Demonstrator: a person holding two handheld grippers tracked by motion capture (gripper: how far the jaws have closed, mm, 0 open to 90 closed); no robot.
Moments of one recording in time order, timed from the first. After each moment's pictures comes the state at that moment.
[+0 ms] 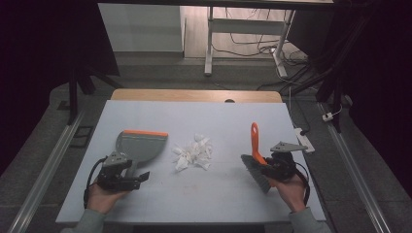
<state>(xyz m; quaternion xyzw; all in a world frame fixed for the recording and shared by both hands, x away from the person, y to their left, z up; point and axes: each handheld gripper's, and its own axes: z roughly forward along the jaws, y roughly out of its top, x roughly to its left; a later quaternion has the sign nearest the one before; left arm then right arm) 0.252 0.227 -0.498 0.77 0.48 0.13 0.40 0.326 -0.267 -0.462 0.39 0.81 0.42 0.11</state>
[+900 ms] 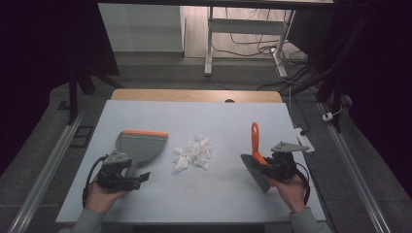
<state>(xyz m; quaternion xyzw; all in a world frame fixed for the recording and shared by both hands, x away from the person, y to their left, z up) 0.251 0.223 -0.485 0.78 0.48 0.12 0.38 0.324 -0.267 -0.459 0.39 0.81 0.43 0.11</state>
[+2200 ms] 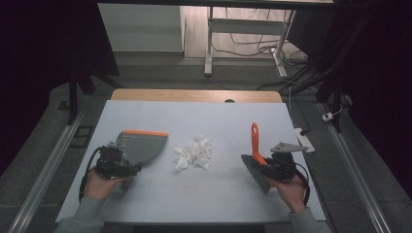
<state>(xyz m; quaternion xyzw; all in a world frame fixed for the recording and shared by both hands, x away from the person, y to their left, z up) 0.289 0.240 -0.492 0.76 0.58 0.10 0.27 0.325 -0.268 -0.463 0.39 0.81 0.42 0.12</state>
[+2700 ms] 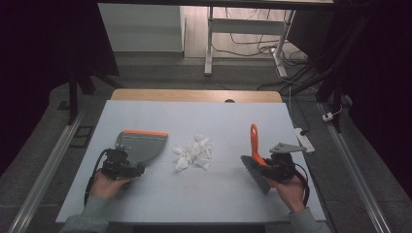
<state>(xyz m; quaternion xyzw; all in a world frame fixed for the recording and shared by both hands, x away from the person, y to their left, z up) 0.300 0.232 -0.515 0.76 0.60 0.08 0.24 0.325 -0.267 -0.466 0.39 0.82 0.41 0.12</state>
